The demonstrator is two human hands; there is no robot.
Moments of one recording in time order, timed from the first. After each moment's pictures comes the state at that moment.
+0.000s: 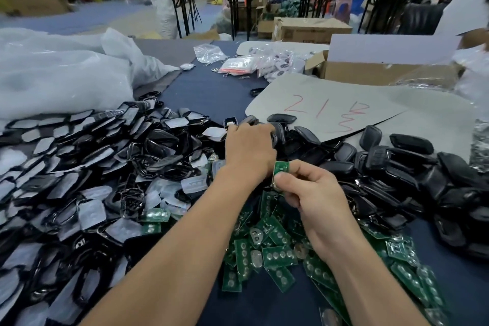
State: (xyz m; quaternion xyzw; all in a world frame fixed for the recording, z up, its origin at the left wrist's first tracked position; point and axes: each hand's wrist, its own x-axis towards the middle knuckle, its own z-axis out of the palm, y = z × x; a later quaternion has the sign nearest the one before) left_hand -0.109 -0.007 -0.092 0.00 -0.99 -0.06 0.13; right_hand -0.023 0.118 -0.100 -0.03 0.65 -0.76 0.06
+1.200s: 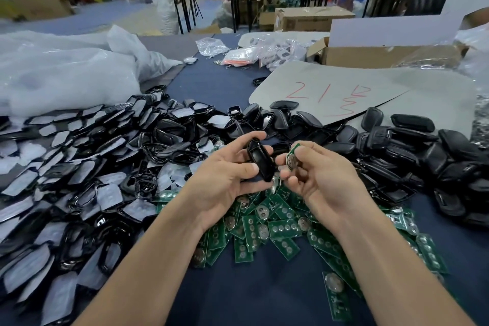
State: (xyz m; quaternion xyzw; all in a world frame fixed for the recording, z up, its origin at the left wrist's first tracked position) left_hand -0.001 -0.055 -0.094 0.00 -0.57 -0.82 -0.11; right_hand -0.014 0.124 -0.089 0.07 0.50 -0.86 0.13
